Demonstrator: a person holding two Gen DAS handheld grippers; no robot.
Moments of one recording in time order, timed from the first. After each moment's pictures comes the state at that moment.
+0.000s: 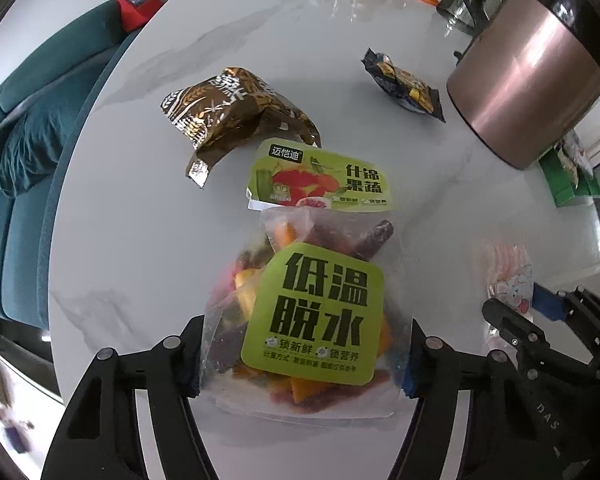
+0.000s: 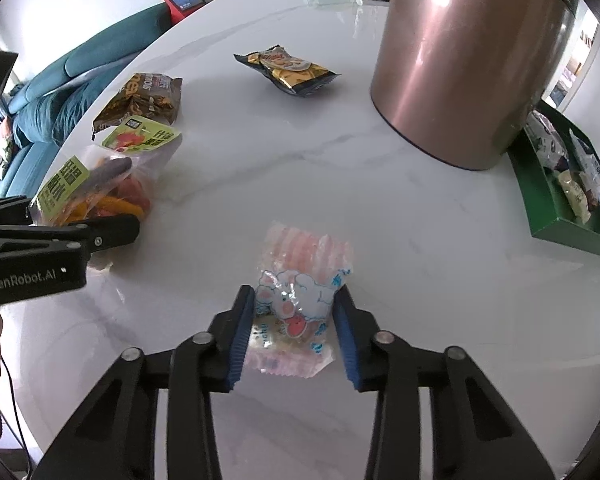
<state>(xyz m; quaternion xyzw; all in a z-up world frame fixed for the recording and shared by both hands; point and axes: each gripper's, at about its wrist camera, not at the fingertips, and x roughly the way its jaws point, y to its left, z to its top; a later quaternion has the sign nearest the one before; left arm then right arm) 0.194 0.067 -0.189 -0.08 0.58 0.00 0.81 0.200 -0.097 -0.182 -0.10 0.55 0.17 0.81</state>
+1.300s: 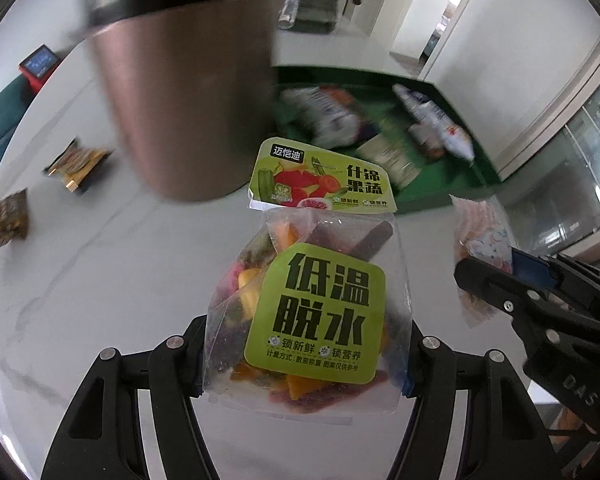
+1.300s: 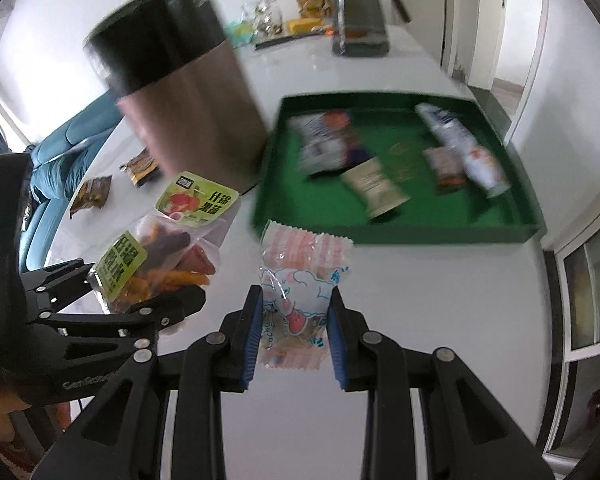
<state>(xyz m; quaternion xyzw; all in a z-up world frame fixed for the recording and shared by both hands) 0.241 -0.226 -0.122 -0.07 0.54 -0.07 0.83 0.244 -0.388 -0.086 -0.02 0.50 0.19 0.84</state>
